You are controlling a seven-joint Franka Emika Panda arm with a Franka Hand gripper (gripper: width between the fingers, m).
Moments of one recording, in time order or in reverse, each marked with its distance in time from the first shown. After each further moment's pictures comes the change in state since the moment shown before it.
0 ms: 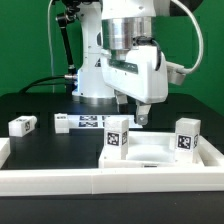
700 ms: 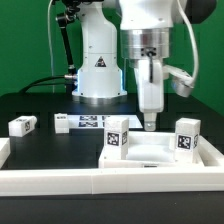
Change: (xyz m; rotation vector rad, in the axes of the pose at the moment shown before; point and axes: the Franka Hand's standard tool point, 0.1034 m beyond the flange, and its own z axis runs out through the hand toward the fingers) arm -0.044 0.016 0.017 -0.033 -0.002 0.285
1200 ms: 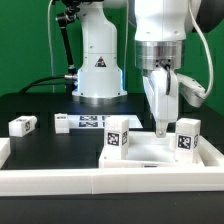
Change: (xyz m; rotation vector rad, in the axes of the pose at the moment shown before) arm -0.011 0.012 0.016 -0.033 0.016 -0.044
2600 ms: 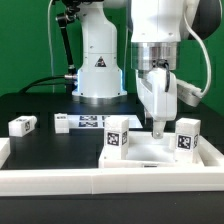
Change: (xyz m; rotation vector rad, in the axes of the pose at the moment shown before) arm 0.010 0.003 0.011 0.101 0.029 -0.063
